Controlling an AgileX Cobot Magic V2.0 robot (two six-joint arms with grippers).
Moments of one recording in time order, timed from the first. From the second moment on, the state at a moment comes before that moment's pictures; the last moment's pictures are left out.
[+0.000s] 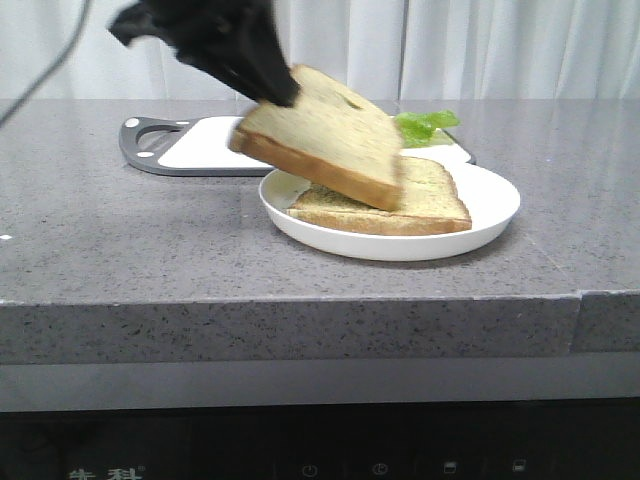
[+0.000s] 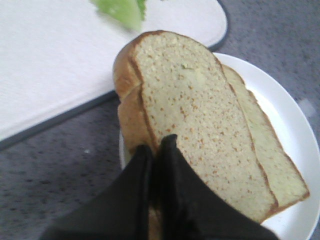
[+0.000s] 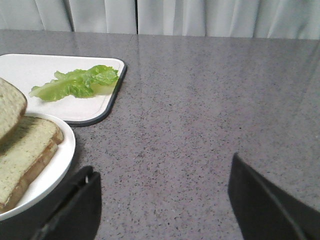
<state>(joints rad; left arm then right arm) -0.55 1.62 -1.34 -0.34 0.62 0.14 0.04 0.43 -0.45 0.06 0.32 -0.02</state>
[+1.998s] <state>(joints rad) -0.27 0.91 -0.80 -0.22 0.27 0.11 0.26 2.05 -1.85 0.06 0.68 -0.20</state>
